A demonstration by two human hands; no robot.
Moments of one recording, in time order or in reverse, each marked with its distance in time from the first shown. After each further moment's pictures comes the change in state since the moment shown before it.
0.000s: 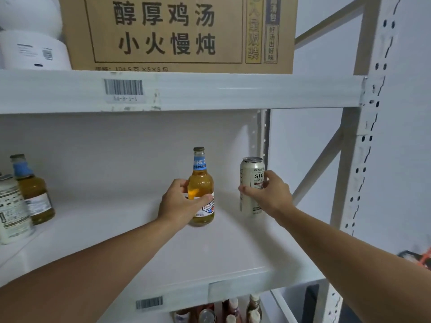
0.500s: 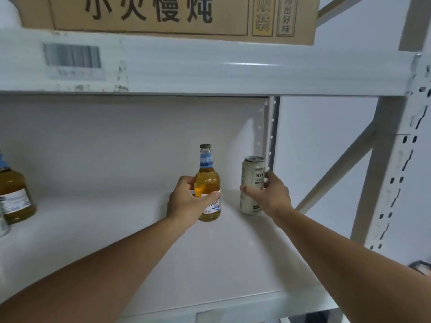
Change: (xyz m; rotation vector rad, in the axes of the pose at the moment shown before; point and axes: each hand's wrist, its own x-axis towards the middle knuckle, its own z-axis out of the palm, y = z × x) left_hand 0.048 -0.022 0.057 -0.048 0.029 -0.031; right_hand 0.065 0.037 0.030 0.043 -0.021 0.074
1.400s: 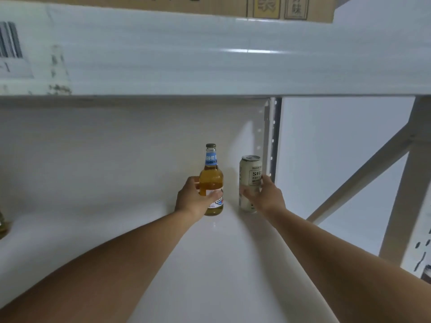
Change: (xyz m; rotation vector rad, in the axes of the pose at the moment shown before) left_hand 0.076 -0.006 0.042 0.157 -0.125 -0.035; right_hand 0.053 0.001 0.024 -0.117 -0.029 -0.025
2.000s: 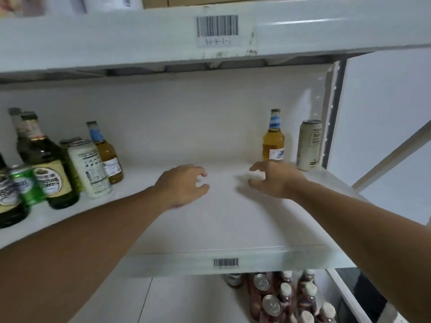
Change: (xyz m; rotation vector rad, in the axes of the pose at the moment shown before) left_hand -0.136 -0.058 -0.228 0.870 -0.131 0.212; right_hand -0.147 -0.101 0.059 -0.640 -0.359 -0.360
